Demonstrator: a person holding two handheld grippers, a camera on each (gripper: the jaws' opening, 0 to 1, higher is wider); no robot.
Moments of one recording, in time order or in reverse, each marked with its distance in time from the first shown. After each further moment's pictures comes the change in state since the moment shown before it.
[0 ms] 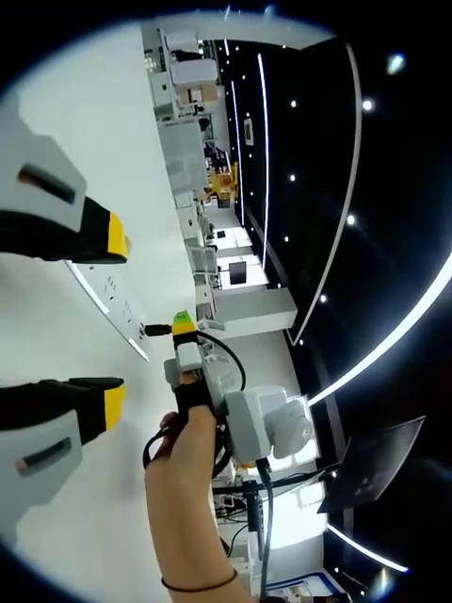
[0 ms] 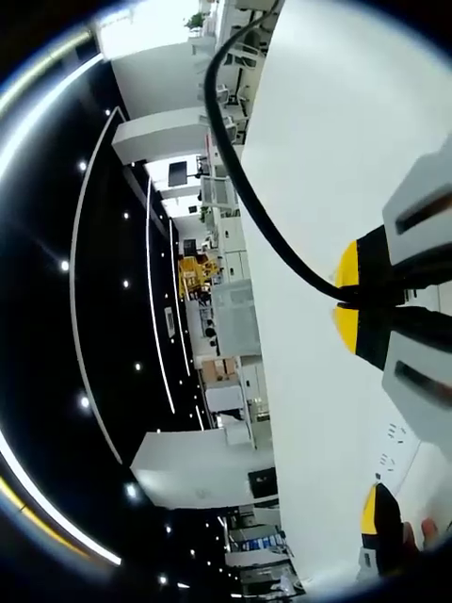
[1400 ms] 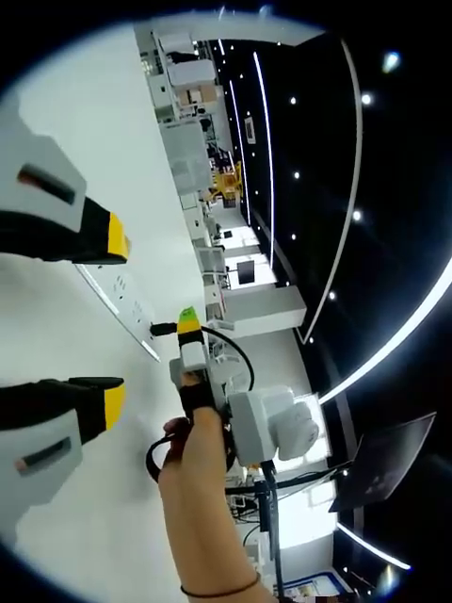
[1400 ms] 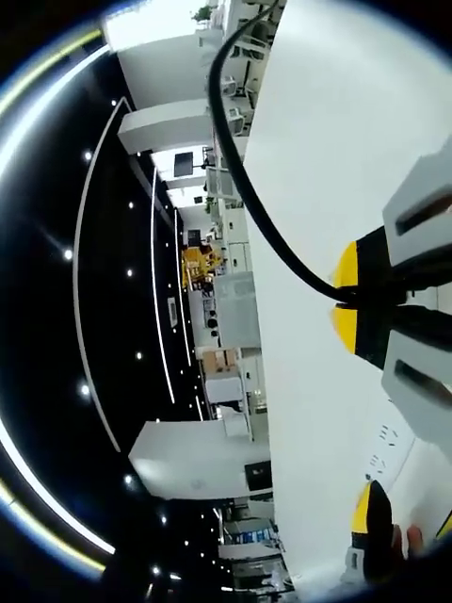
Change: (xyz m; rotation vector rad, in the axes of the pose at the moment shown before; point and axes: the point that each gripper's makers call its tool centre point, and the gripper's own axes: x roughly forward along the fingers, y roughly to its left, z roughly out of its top) left arm 0.007 0.004 -0.011 0.025 0.048 0.002; right arm 0.008 0.000 -0.006 -0.021 -0.014 0.042
